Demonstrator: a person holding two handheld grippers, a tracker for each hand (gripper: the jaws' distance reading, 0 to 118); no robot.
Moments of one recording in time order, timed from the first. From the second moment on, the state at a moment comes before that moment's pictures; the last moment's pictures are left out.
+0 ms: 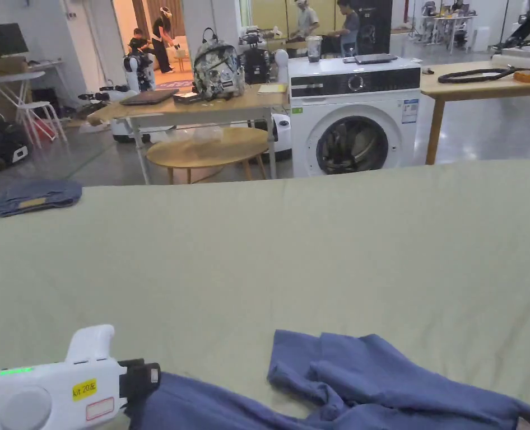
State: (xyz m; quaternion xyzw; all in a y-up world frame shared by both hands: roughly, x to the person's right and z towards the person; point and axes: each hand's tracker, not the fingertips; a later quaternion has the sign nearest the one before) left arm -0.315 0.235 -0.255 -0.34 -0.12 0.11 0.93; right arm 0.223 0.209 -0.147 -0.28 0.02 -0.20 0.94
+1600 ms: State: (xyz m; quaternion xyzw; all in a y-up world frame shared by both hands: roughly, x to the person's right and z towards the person) left arm -0.352 0.494 -0.425 -0.09 -0.04 0.07 0.99; right arm 0.141 0.488 -0.476 -0.13 0.02 -0.05 0.99
